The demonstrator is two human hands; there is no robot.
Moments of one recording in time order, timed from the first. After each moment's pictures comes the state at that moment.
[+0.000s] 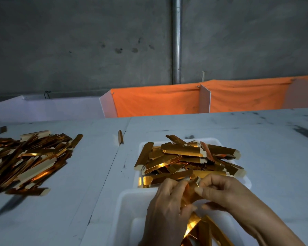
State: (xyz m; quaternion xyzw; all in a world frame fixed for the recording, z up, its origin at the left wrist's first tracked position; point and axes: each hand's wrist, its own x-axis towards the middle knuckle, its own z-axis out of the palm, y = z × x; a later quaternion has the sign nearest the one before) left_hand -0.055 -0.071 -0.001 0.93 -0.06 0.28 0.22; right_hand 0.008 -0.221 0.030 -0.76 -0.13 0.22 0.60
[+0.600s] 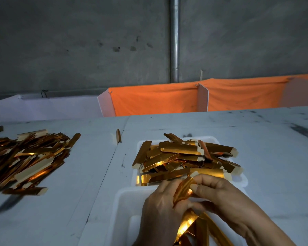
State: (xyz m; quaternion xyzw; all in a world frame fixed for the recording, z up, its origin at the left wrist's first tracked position) left_hand -0.058 -0.062 0.001 0.92 -0.03 0.21 0.33; right_hand 0.006 -0.213 0.021 -0.66 -0.13 0.28 0.68
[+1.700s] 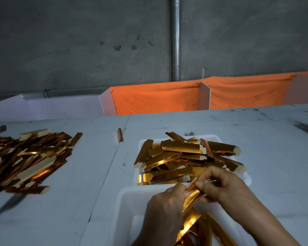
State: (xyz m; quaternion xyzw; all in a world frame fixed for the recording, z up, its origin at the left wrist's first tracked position) left_hand -0.051 -0.058 -0.006 0.95 -0.09 0.16 0.25; right_hand 0.001 -0.213 0.031 -0.83 -0.14 0.09 0.54
